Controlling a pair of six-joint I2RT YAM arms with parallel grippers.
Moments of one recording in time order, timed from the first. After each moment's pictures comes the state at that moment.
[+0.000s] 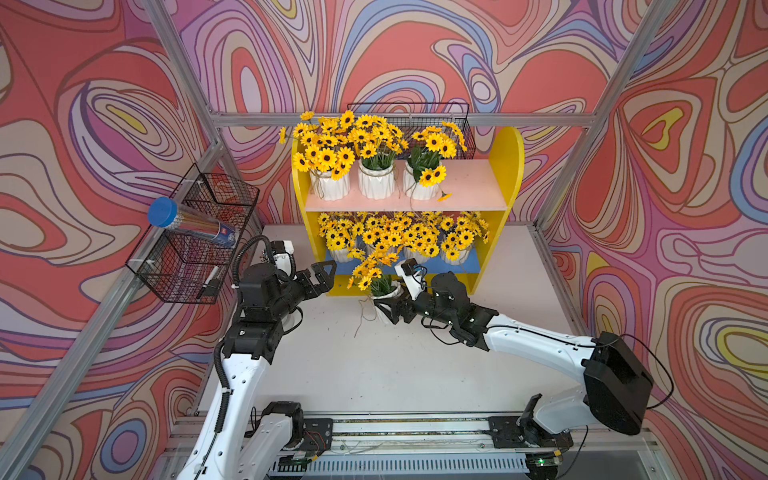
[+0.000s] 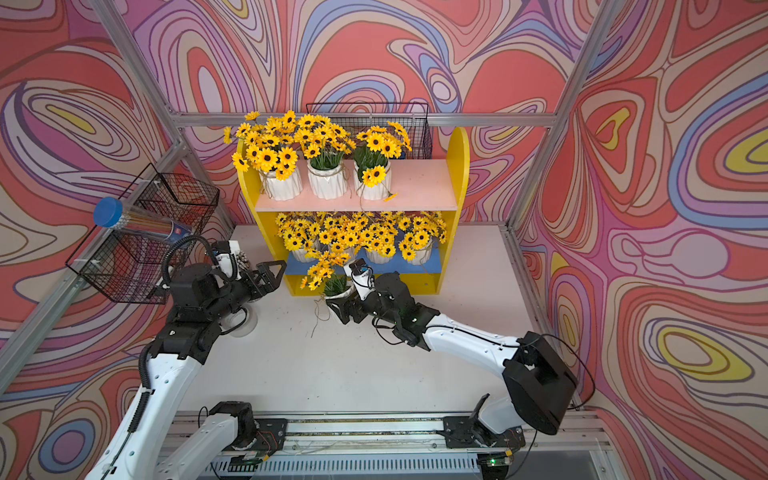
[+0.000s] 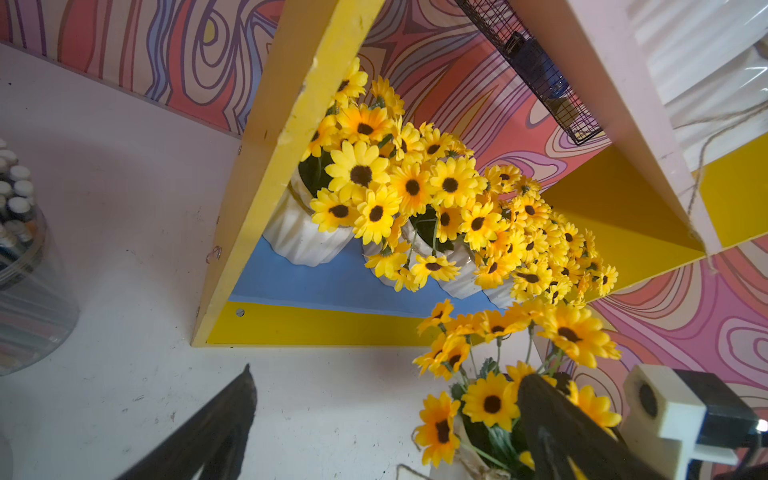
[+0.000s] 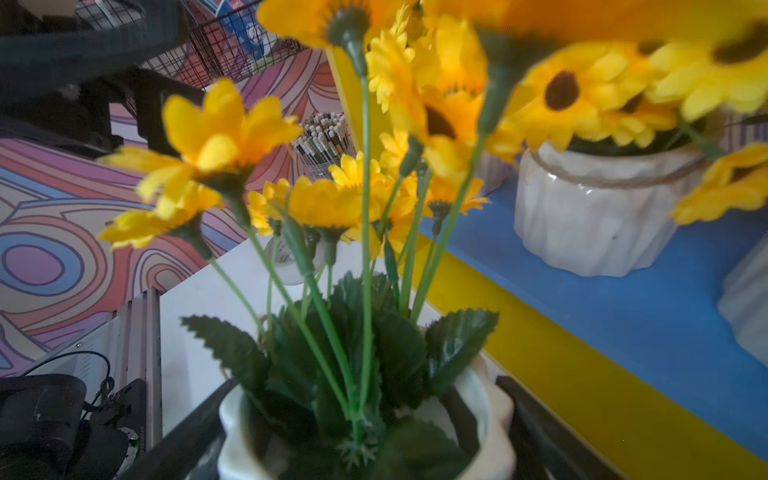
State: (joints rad) left arm -0.04 0.86 0.89 -0.35 0.38 -0.55; right arm 0.83 1.48 0.91 0.29 -0.19 0.19
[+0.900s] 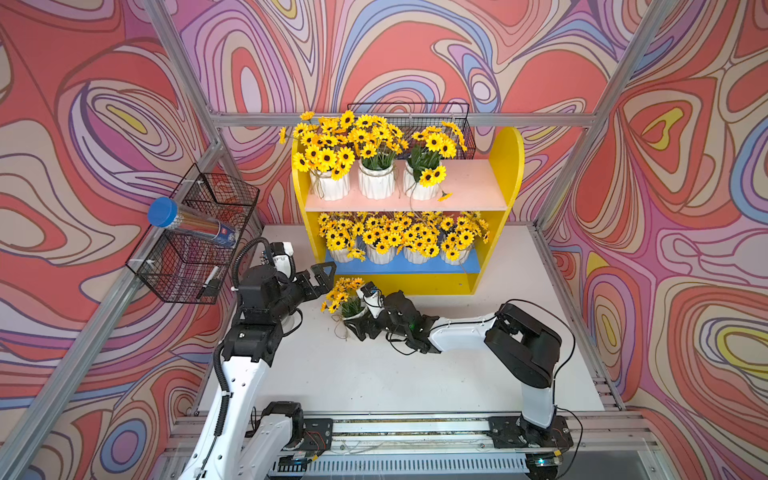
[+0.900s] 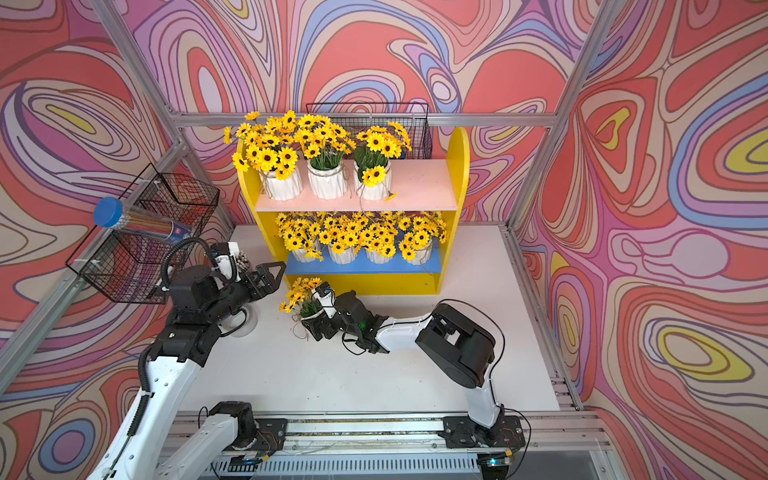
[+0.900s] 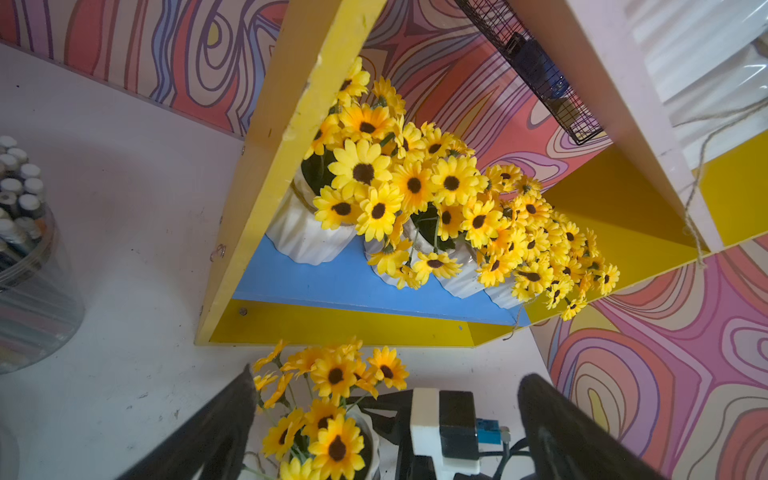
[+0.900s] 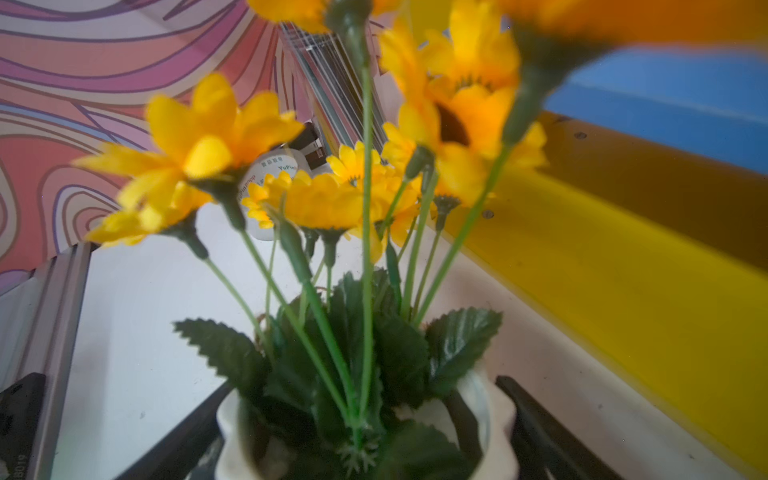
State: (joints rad) left arm -0.04 0.85 0.88 -0.35 0.37 -0.55; right arm 0.96 1.96 1.05 0.52 -0.09 0.18
